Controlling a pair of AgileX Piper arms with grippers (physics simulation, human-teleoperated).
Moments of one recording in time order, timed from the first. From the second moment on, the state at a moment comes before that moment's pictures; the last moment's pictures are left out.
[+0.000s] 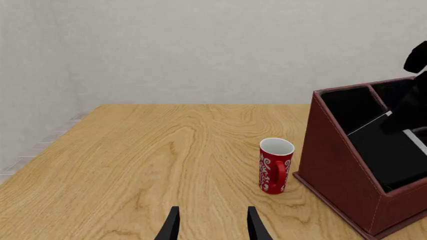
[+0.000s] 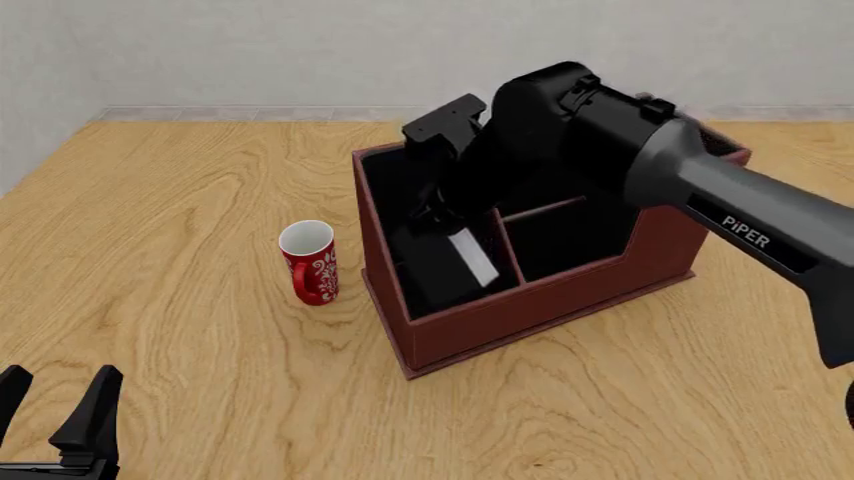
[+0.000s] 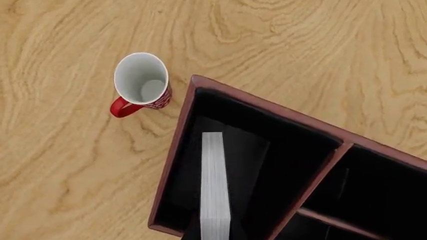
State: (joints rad) left arm 0.00 0.00 0.00 0.00 0.00; right arm 0.64 1.82 -1.74 0.98 -0.12
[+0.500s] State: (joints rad) left arm 0.00 0.00 0.00 0.00 0.00; right arm 0.64 1.82 -1.70 0.95 -0.10
